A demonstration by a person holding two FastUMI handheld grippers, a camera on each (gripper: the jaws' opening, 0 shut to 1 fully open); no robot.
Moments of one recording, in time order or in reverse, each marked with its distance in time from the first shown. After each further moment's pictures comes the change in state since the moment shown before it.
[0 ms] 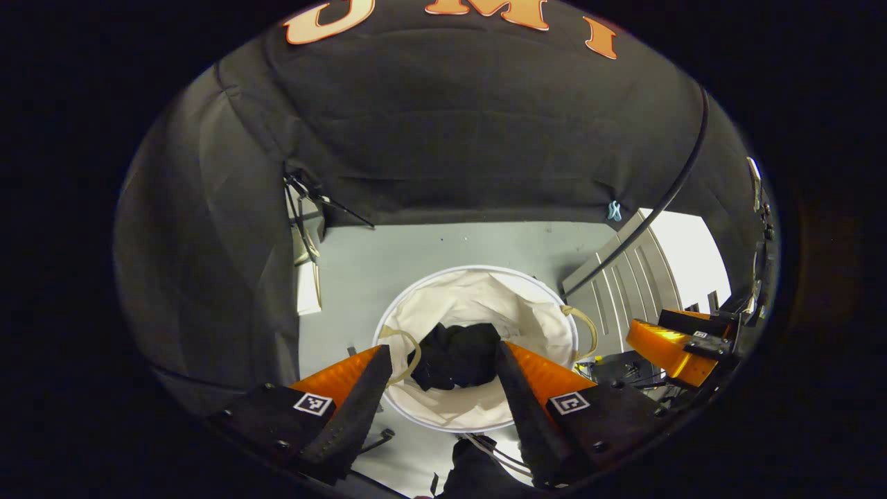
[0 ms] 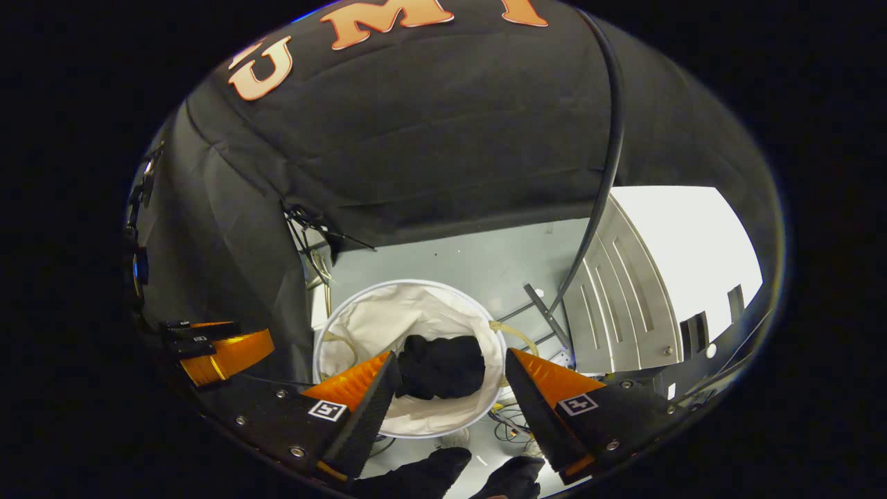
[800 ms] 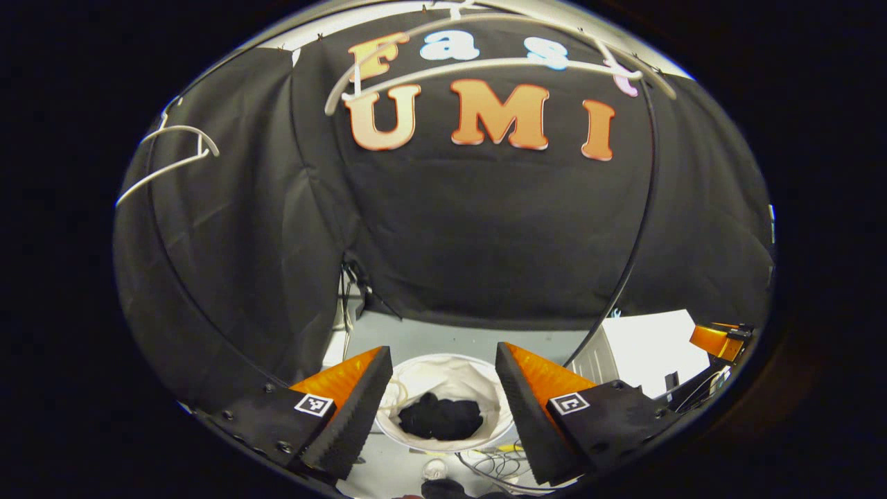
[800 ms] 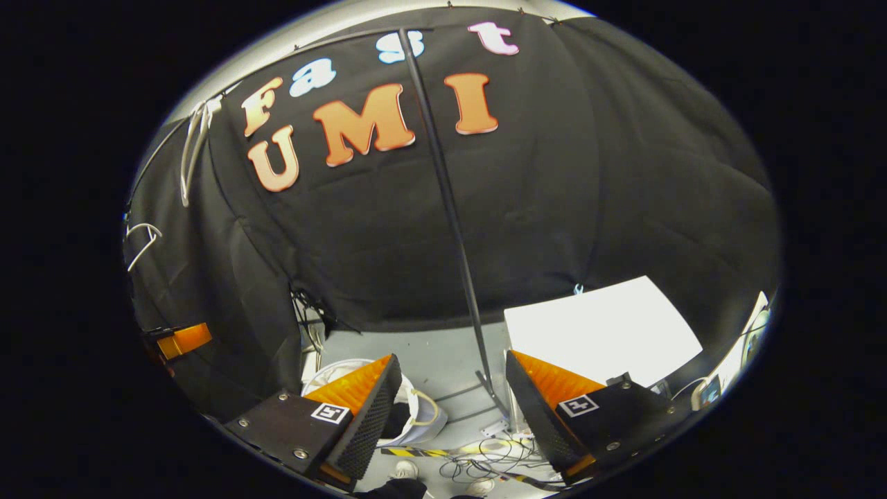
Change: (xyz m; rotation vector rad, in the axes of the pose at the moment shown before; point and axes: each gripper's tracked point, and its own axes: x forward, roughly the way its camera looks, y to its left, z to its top) left arm -0.247 -0.086 0.088 -0.145 -0.516 0.139; right arm -0.276 -0.183 0.141 -0.057 -0.449 -0.001
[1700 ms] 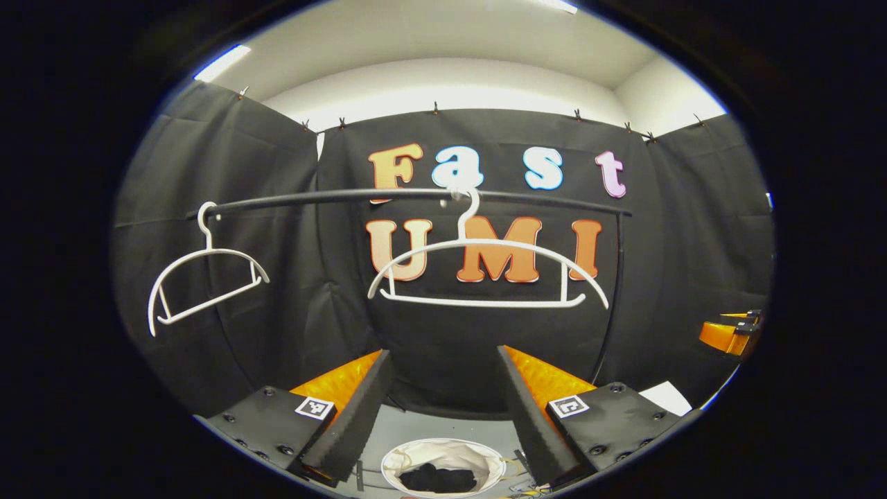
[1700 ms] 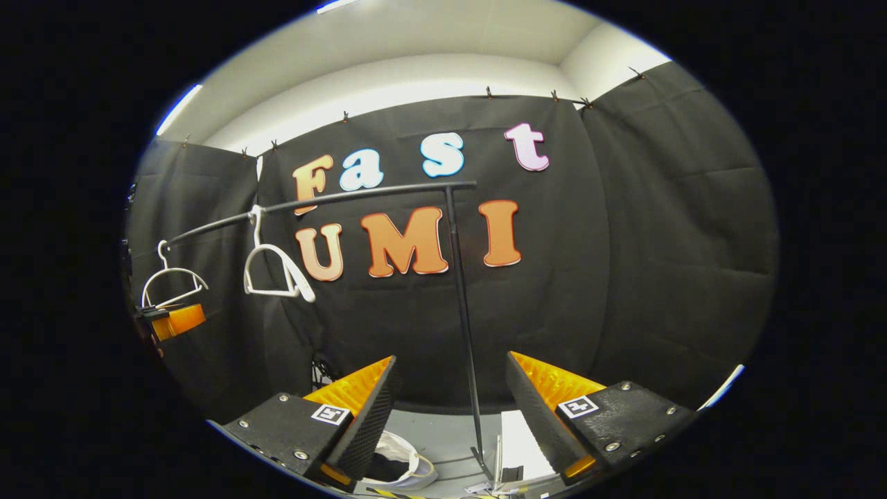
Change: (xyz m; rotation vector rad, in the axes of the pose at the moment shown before) left arm -0.146 0.020 0.192 -0.019 -0.434 0.028; right arm -0.149 0.047 0.210 -0.110 -0.392 0.118
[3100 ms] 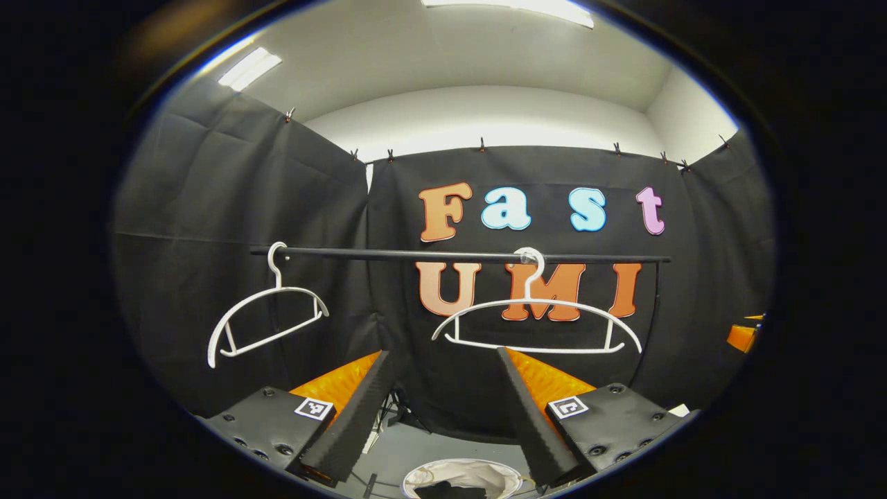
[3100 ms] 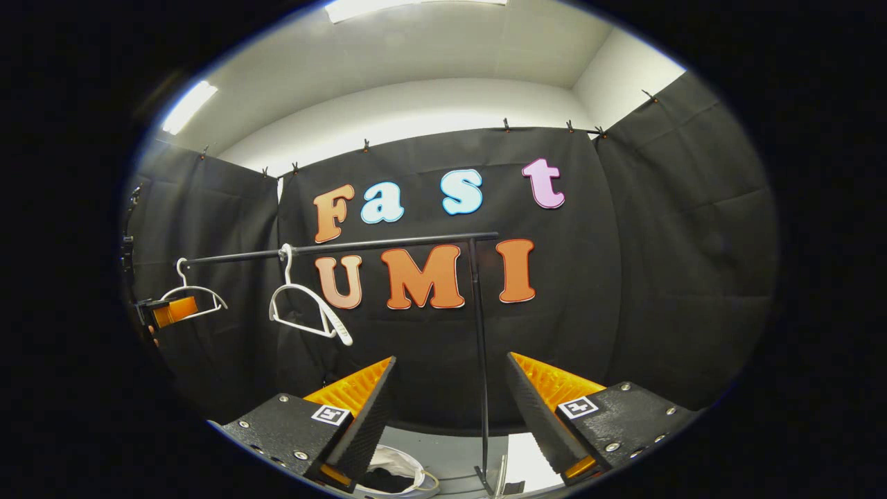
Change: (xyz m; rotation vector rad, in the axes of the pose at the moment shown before) left arm -0.038 0.071 0.056 -0.030 -0.124 0.158; right arm -0.022 0.020 0.051 -0.026 -0.110 0.051
